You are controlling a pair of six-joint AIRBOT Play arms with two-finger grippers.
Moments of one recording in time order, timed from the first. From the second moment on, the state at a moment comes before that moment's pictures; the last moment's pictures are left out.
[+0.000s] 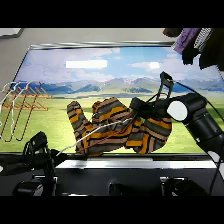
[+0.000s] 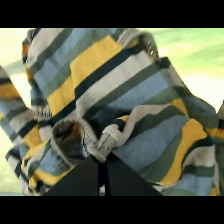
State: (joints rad) left arm -0.06 -0.30 0.45 0.88 -1.40 -0.69; right arm 0.46 -1.02 1.14 -1.41 1.11 2.27
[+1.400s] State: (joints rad) left arm -0.38 -0.65 0.46 0.70 -0.96 -0.55; right arm 0.64 -1.02 1.37 -1.46 1.33 2.21
